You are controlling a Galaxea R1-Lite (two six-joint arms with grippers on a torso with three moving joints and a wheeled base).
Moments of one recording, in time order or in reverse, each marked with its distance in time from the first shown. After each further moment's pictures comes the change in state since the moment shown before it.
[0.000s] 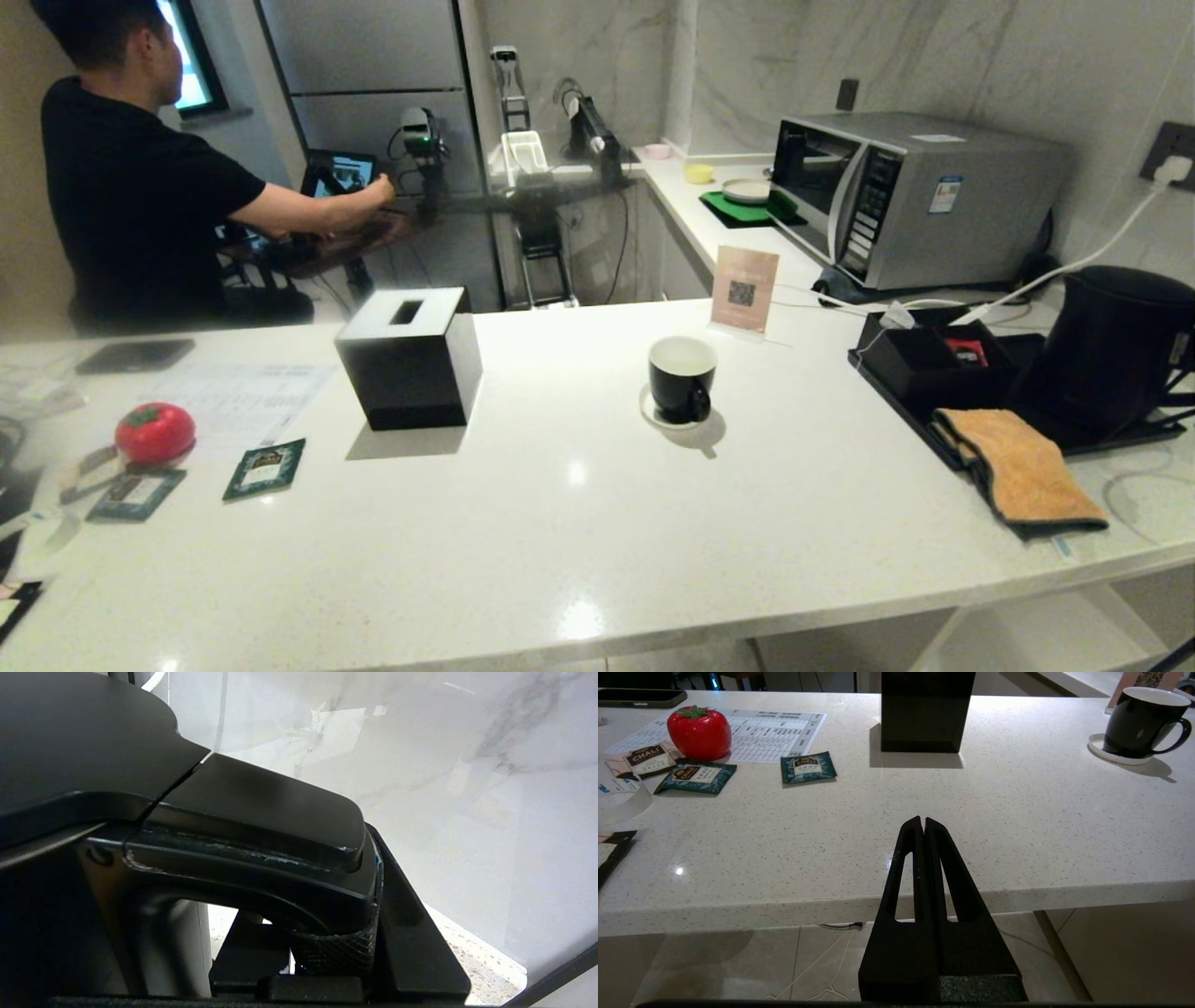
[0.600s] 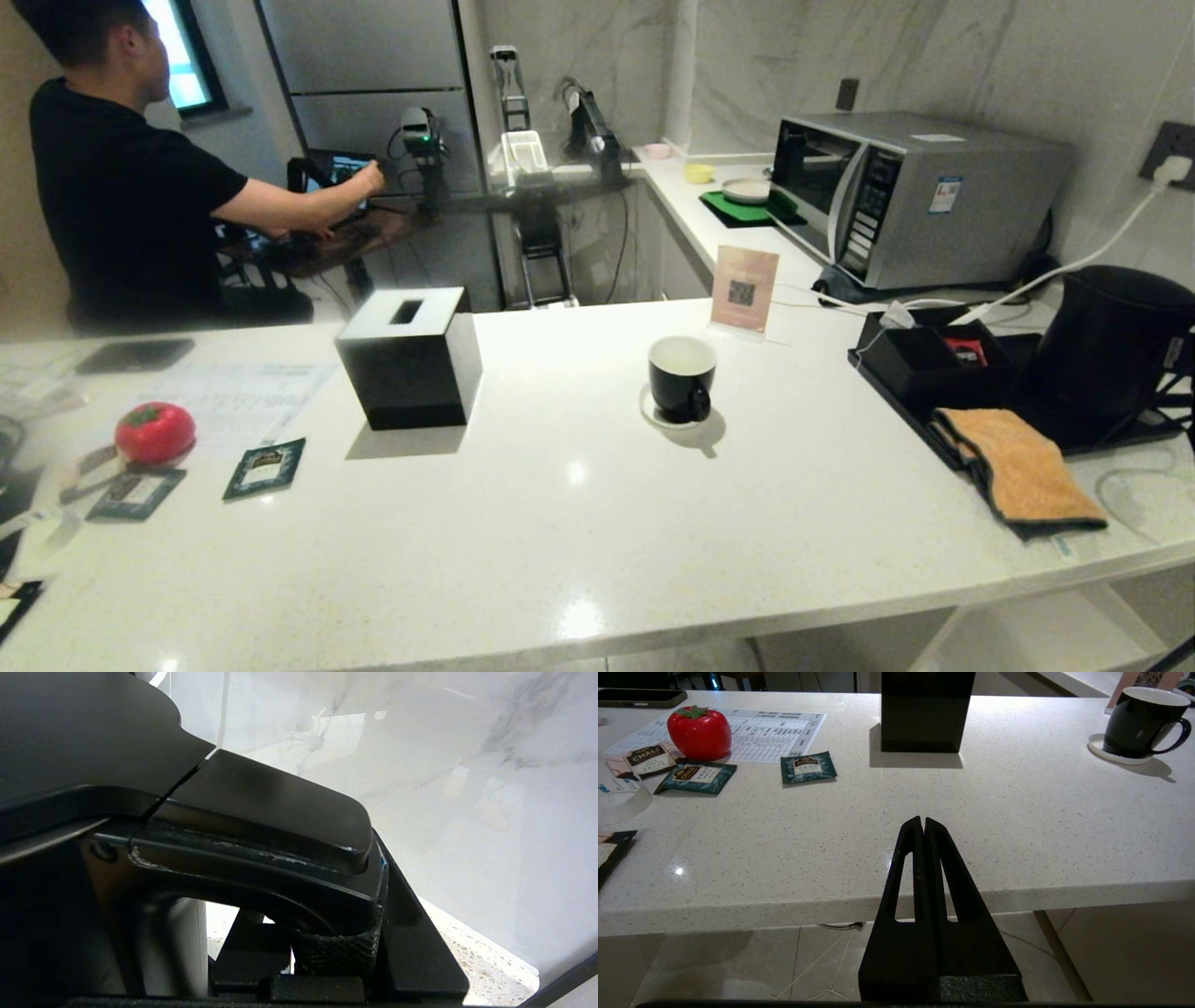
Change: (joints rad) left arm 0.000 0.000 0.000 0.000 0.000 0.000; right arm 0.006 0.035 -0.001 -0.054 0.002 0.000
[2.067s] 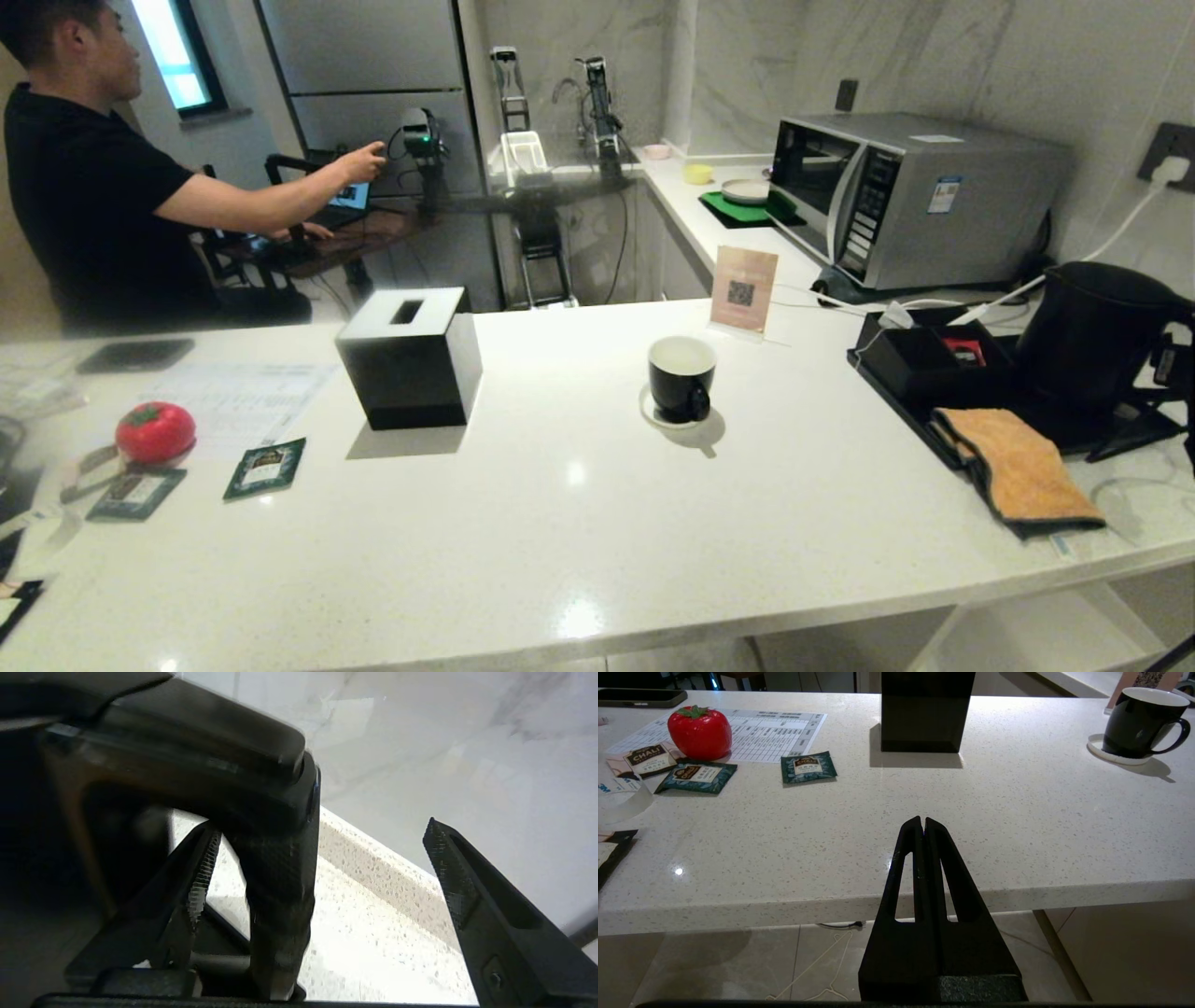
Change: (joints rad) left arm 0.000 0.000 0.000 0.000 0.000 0.000; right arm 0.016 -0.042 0.130 -0.035 0.006 0.000
